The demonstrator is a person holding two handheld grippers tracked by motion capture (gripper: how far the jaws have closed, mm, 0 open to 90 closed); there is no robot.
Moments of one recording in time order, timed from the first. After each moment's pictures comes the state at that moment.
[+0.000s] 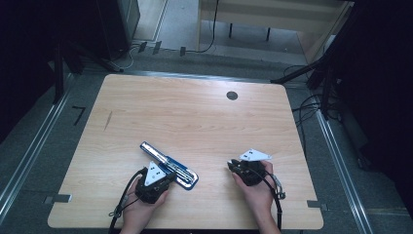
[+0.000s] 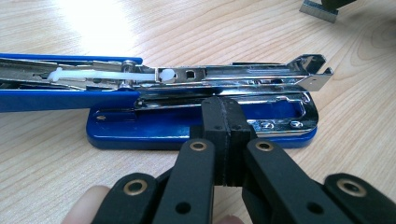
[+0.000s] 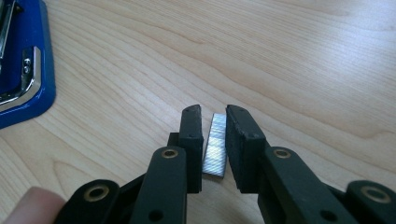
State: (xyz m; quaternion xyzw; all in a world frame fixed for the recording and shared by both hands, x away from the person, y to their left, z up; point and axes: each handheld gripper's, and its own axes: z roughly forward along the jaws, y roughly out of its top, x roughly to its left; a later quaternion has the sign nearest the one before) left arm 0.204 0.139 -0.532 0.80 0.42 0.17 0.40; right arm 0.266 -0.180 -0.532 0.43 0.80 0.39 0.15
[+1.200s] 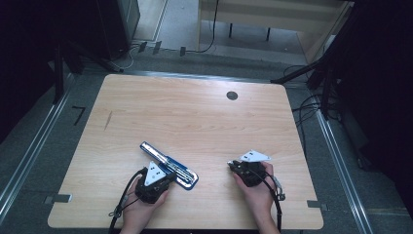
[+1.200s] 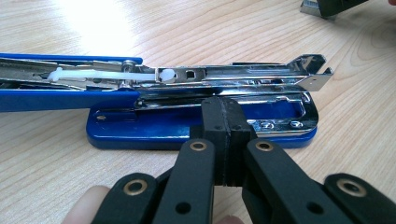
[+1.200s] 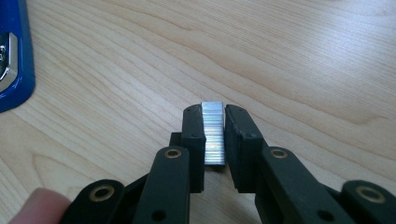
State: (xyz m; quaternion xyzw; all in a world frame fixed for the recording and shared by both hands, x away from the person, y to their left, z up) left arm 0.204 0.139 -0.532 0.80 0.42 0.17 0.40; right arm 0.265 -0.182 -0.538 0.44 0.80 0.37 0.16
